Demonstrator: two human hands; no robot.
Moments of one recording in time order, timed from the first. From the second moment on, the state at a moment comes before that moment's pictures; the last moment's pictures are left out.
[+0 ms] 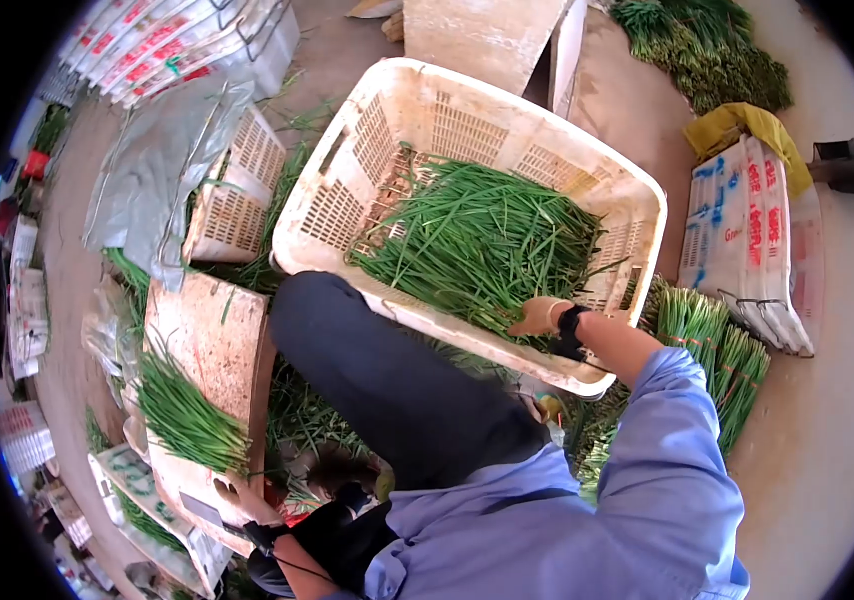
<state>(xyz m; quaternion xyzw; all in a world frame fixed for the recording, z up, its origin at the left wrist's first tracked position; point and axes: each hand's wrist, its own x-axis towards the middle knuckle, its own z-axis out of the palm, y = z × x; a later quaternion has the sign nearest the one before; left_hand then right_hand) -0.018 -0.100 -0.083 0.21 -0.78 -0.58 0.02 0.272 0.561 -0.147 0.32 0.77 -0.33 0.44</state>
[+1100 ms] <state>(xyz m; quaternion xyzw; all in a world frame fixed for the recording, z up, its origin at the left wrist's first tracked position) -0.010 -0.133 -0.083 0.11 -0.94 -0.32 0.04 0.150 0.531 -0.182 0.31 0.83 -0.22 0.41</state>
